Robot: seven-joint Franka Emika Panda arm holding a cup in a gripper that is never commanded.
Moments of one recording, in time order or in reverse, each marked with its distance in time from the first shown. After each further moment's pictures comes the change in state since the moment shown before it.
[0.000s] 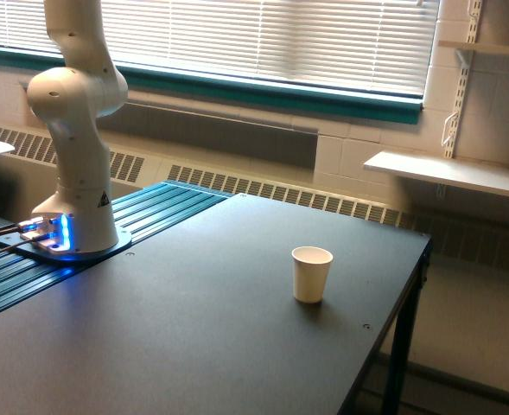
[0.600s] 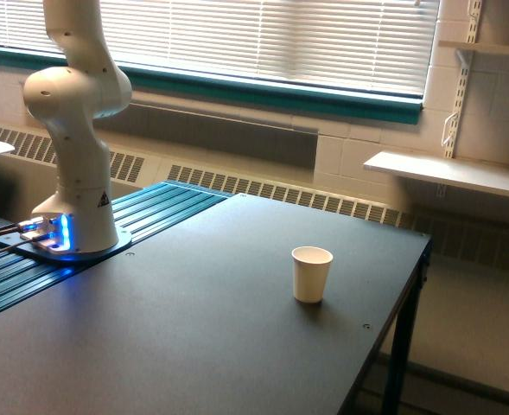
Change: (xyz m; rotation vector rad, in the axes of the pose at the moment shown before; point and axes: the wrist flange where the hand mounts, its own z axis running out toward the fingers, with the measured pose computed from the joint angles) arm -0.042 0.041 0.013 -0.247 -0.301 -0.115
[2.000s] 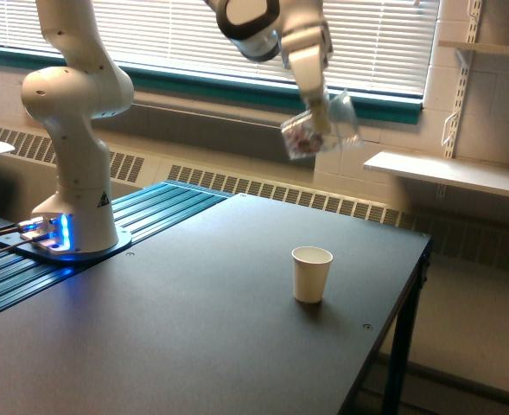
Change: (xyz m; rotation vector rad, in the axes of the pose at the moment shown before) arm -0.234 0.177 0.022 -0.560 -0.653 0.111
